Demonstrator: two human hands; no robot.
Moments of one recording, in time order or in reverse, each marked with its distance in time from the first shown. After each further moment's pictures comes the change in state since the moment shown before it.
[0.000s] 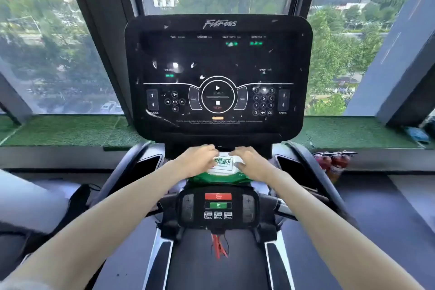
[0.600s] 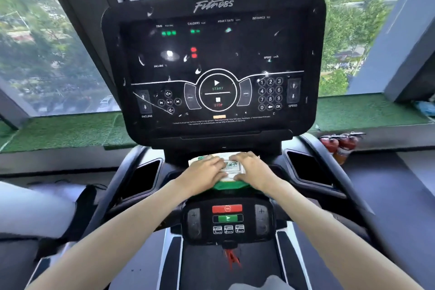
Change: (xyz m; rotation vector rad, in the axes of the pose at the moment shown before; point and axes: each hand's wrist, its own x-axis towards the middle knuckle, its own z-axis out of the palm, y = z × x) left_hand 0.009 -0.013 0.049 -0.022 0.025 0.055; right_hand 0.028 0.015 0.037 0.016 0.006 0.061
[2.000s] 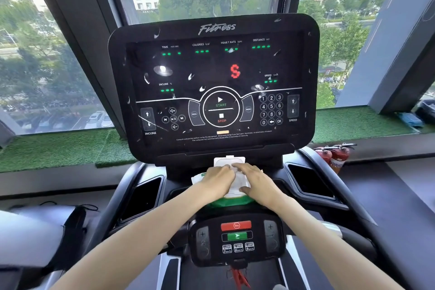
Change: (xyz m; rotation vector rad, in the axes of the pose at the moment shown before) left_hand 0.031 0.028 -0.041 0.118 -0.251 -0.140; right_hand -0.004 -0.005 0.002 0.089 0.111 0.019
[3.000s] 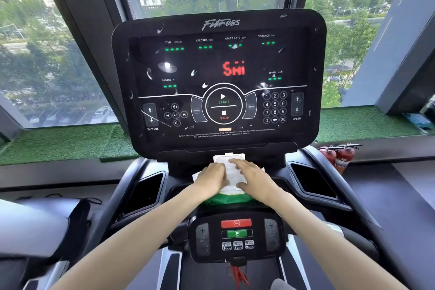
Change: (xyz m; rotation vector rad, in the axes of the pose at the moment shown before) left_hand -0.001 -0.015 0.018 -0.510 0.027 -0.271; right_hand 0.006 -0.012 -0.003 -0.037 -0.027 -0.035
